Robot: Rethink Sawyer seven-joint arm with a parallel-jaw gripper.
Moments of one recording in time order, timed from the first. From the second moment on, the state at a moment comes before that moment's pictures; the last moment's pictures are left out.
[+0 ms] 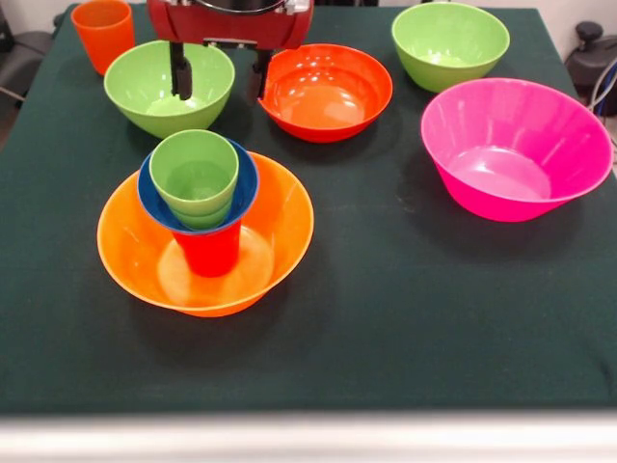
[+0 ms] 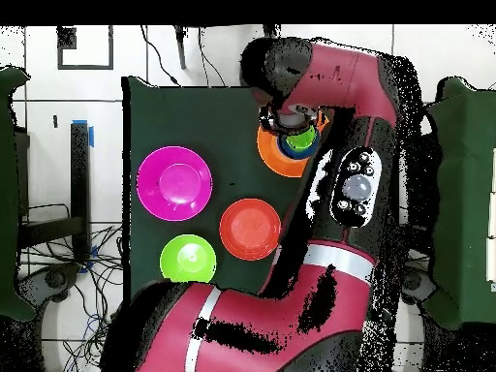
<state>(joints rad) -0.18 -0.29 -0.24 0.71 0.03 1.33 1.38</state>
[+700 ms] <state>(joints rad) -0.07 -0.27 -0.24 0.65 0.08 1.34 1.52</state>
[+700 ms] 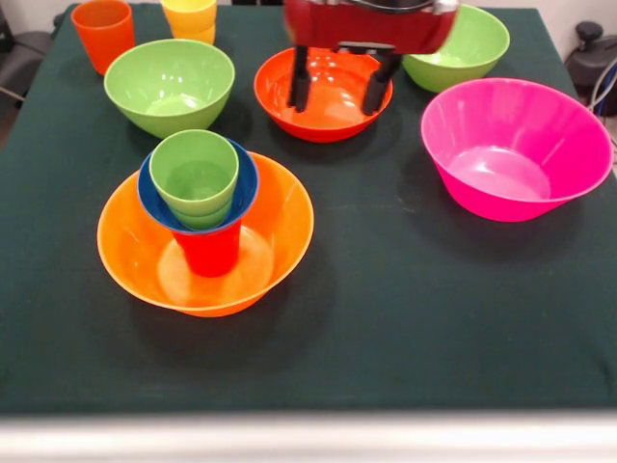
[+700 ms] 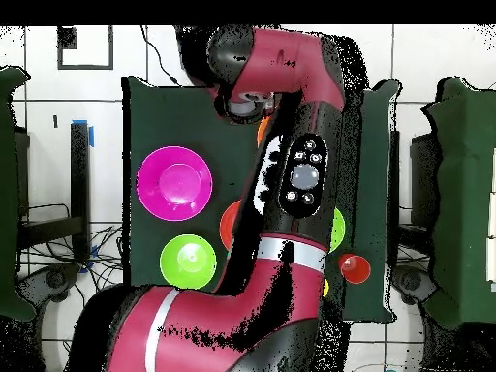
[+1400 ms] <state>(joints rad) -0.04 -0.29 -0.24 0.69 0.09 1.34 1.58</state>
